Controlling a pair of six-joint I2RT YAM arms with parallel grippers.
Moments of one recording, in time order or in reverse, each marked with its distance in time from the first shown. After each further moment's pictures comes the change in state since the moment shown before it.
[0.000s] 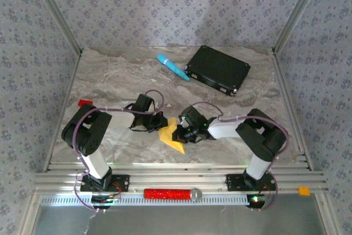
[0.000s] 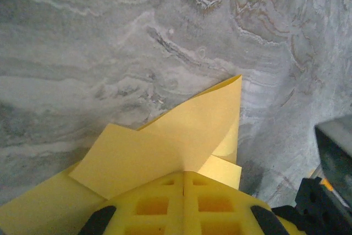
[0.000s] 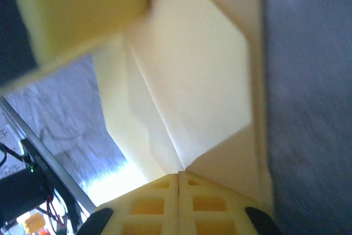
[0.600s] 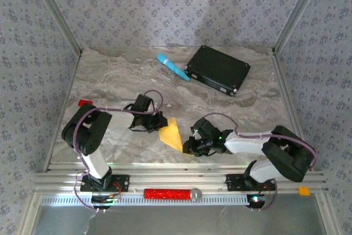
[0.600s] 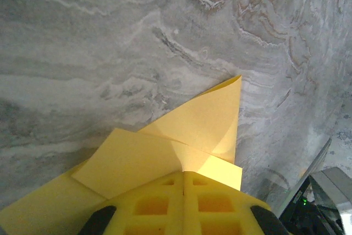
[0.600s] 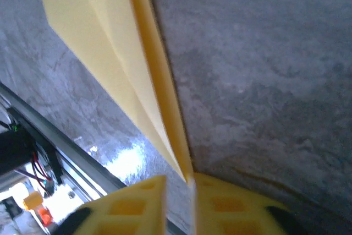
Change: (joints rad) left arm 0.010 0.005 -0.011 0.024 0.022 -0.023; right arm 0.039 -0.292 -0.227 -0.075 0.019 0.088
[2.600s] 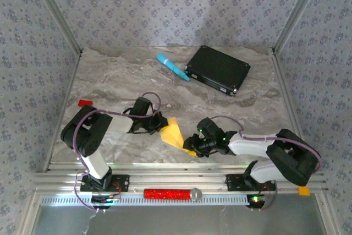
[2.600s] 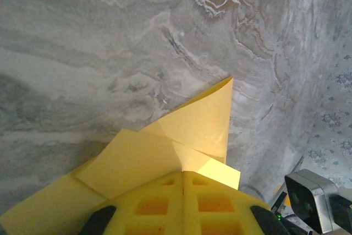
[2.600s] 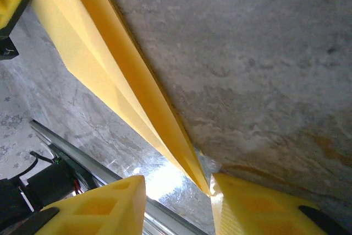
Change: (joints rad) left arm -0.022 -0.016 -0.088 0.187 -0.015 -0.173; right arm -0.032 -0.042 -0.046 0.043 0.014 0.227
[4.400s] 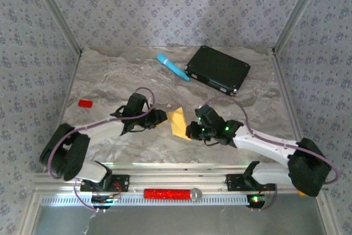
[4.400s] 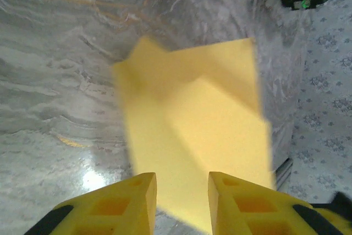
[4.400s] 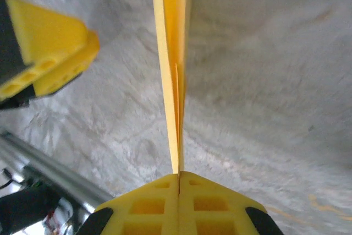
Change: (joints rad) left arm -0.011 -0.331 0.008 -0.223 -0.110 0.042; right arm 0.011 -0.159 0.296 -0.400 0.321 -0.370
